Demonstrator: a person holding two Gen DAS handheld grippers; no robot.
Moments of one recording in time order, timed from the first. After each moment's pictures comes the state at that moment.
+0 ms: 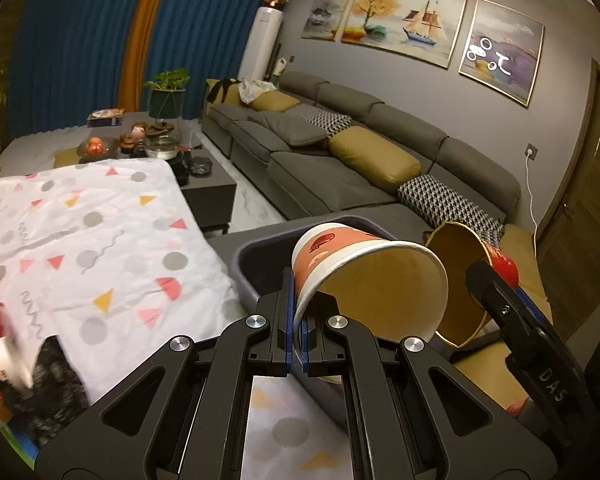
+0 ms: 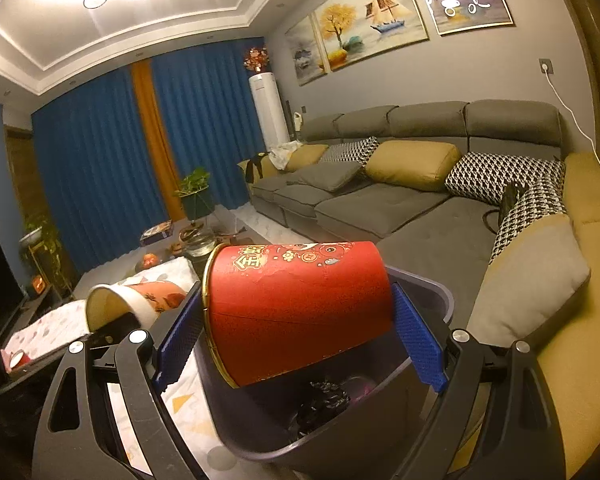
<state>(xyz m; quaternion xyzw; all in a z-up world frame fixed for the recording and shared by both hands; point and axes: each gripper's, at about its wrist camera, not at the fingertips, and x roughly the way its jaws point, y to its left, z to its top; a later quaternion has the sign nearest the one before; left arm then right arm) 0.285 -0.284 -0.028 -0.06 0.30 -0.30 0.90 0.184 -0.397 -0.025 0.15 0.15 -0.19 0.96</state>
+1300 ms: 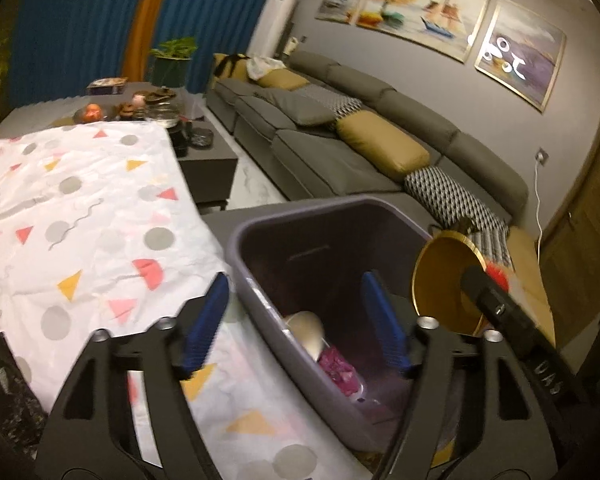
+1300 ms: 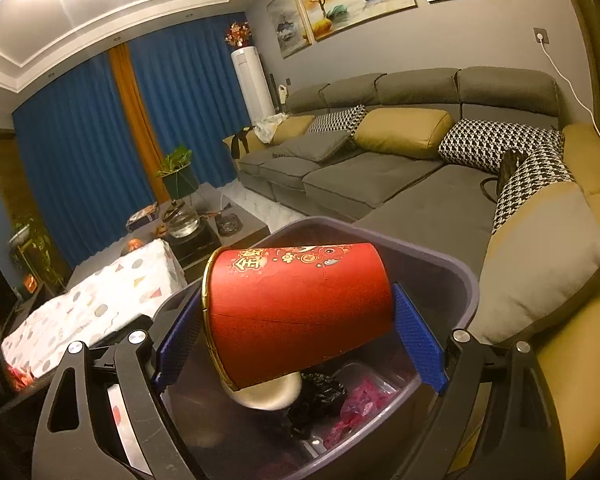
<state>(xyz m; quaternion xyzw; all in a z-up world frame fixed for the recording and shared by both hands) 0.327 -0.290 -0.067 -0.09 0.34 -0.29 0.89 0.227 -0.420 -0.053 0.17 0.20 -0.19 0.94</state>
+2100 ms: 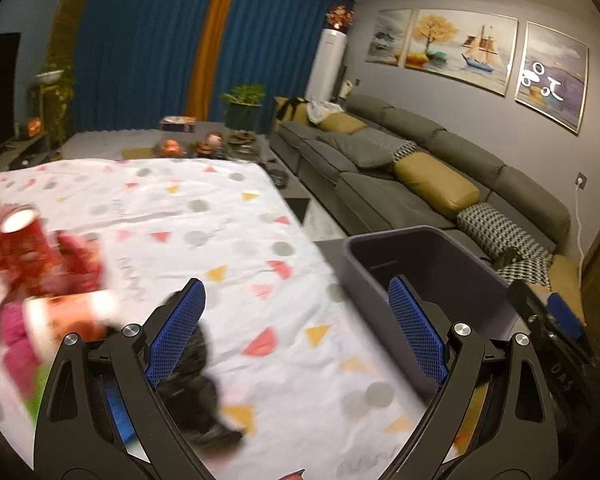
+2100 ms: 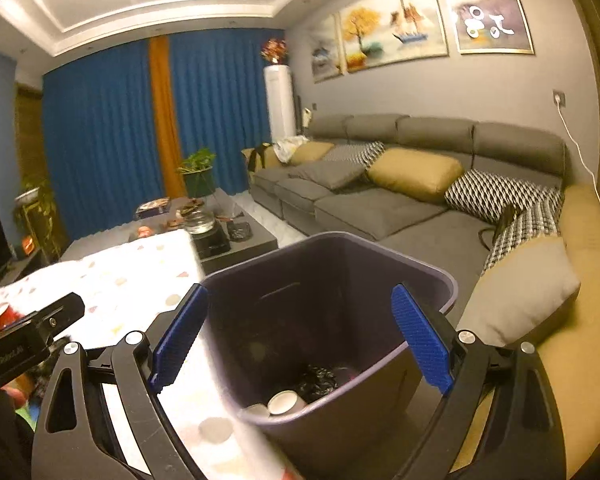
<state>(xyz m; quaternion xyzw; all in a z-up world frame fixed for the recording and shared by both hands) 0.246 -0.183 -0.030 -0.07 0.27 -0.17 0.94 0.166 -0.347 -0.029 0.07 0.17 -0.18 0.97</state>
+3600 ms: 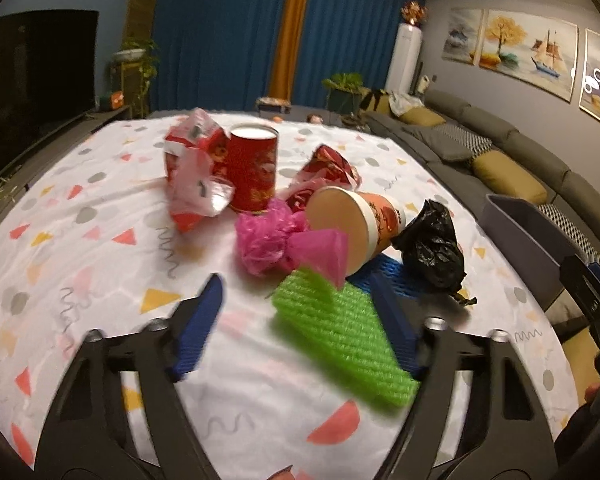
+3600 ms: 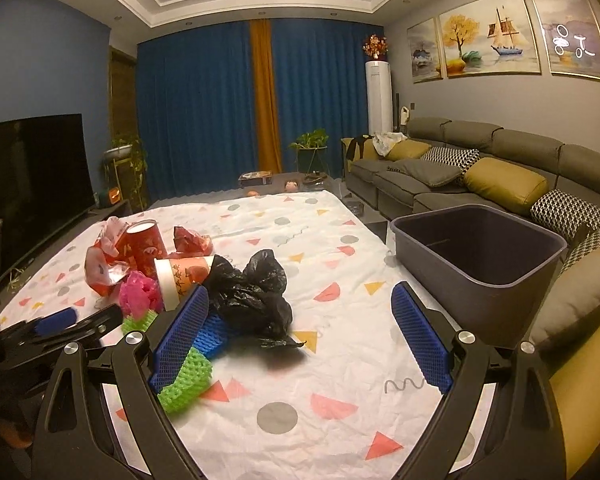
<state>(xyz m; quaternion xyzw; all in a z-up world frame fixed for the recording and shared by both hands) 0.179 0.004 -0.075 -0.07 0.32 -0.05 0.94 0.132 -0.174 -0.059 0.03 0.19 -0.02 0.98</state>
